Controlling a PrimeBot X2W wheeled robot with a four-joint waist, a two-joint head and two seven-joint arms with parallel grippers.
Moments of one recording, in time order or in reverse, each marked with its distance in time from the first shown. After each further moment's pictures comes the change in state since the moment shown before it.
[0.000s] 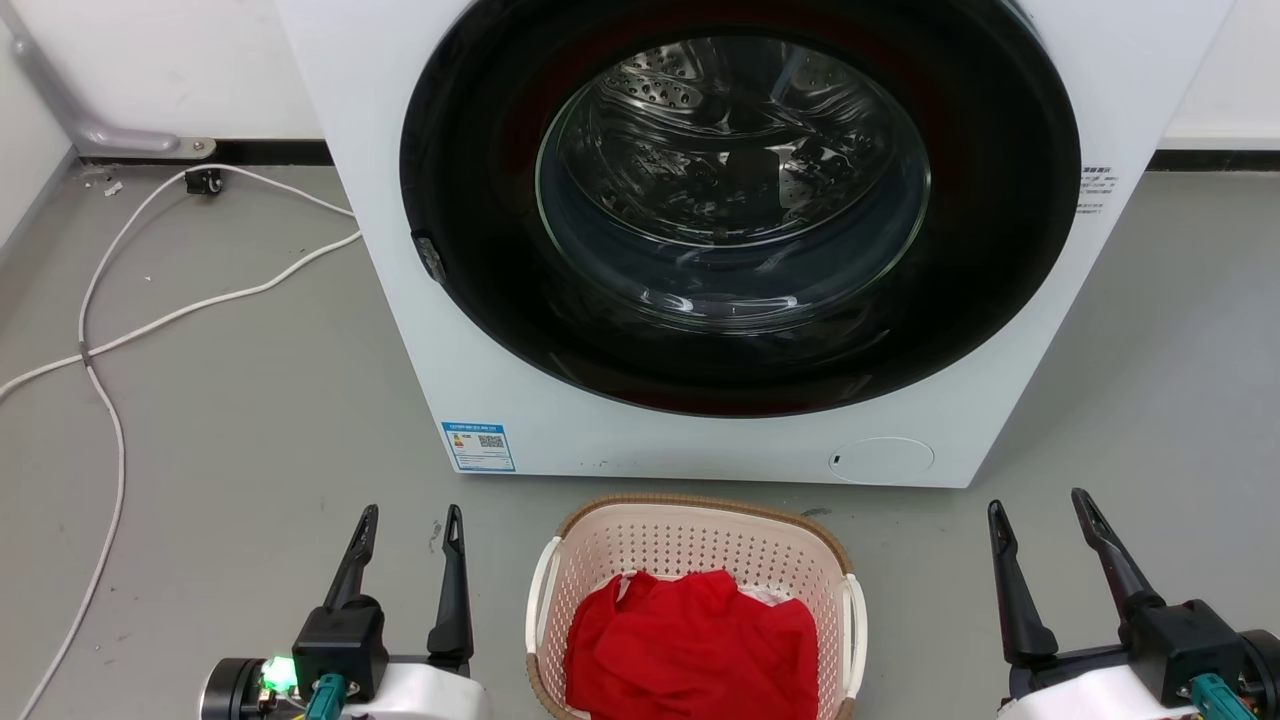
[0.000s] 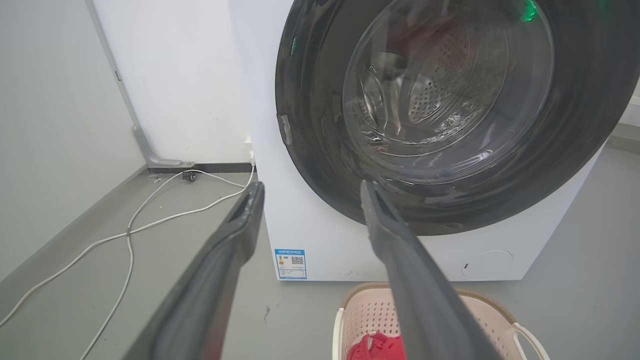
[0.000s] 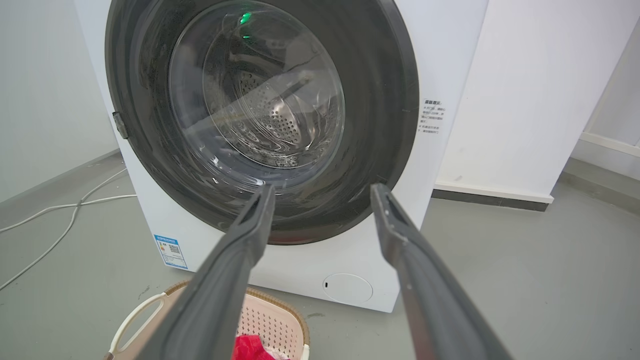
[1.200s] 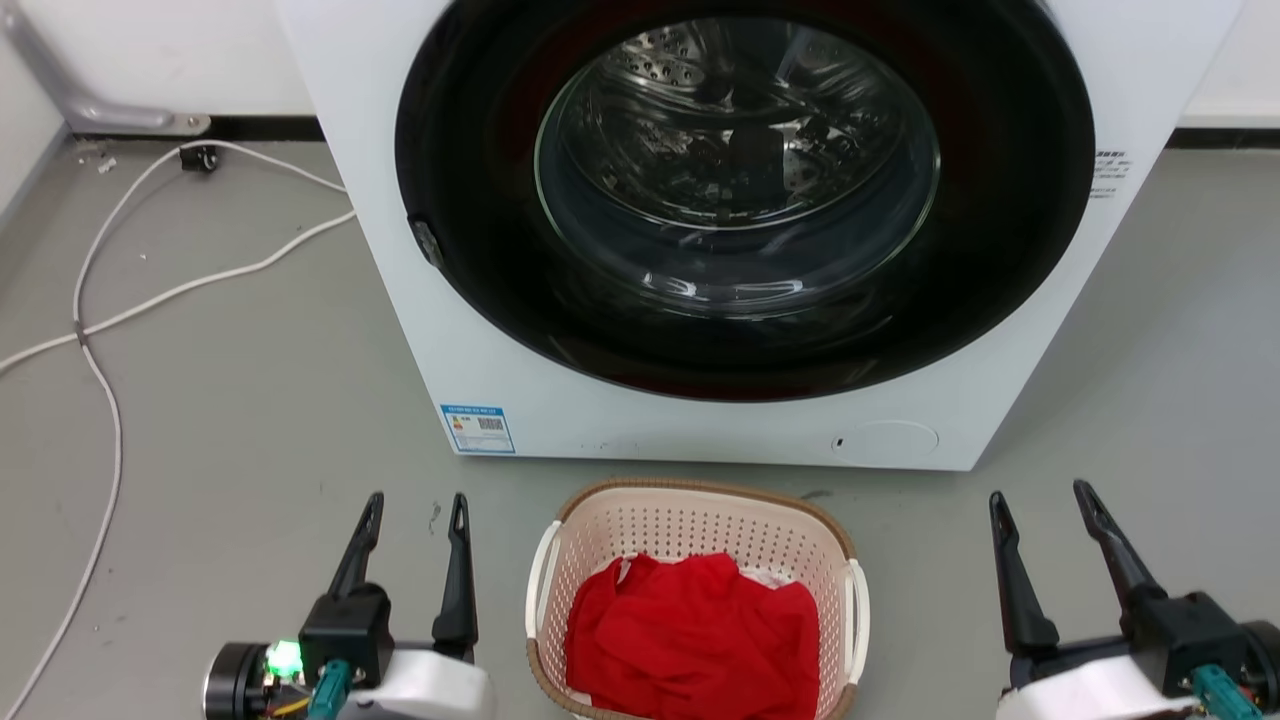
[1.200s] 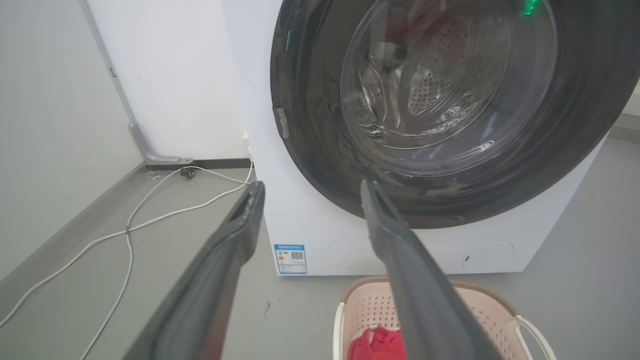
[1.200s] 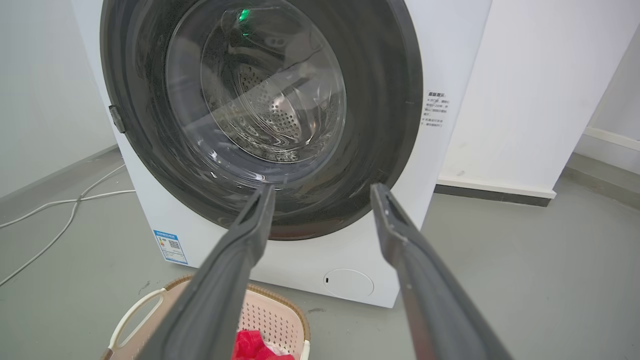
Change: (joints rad) left arm -0.010 0.000 -0.008 0.005 0.016 0.002 0.000; right arm -0.005 0.000 -0.002 -0.002 0.000 0.000 0.000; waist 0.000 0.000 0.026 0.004
